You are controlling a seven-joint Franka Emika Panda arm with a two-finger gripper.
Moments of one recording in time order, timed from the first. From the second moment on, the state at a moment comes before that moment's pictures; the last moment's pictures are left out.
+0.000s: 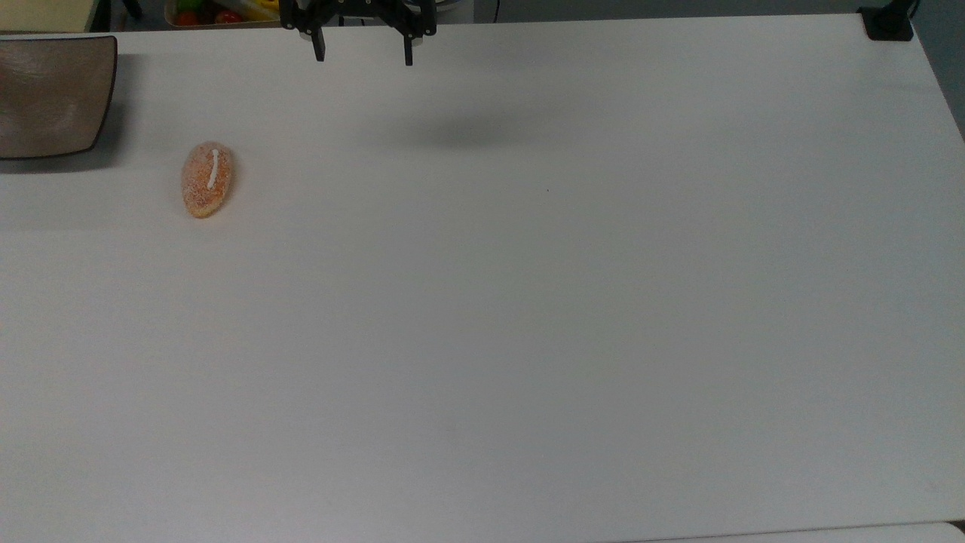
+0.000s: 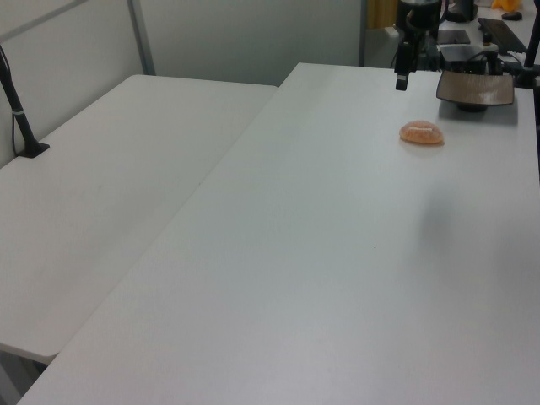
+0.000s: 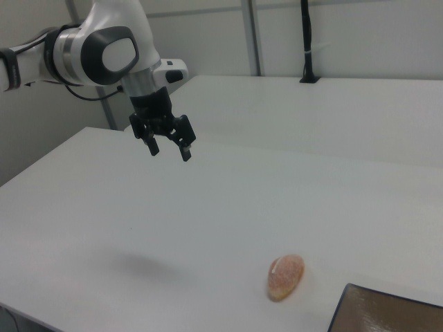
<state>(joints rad) -0.06 -0.04 0.11 -1.79 -0.04 1.81 -0.01</state>
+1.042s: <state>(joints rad) -0.07 -0.04 0.10 -1.79 -0.04 1.80 -0.01</state>
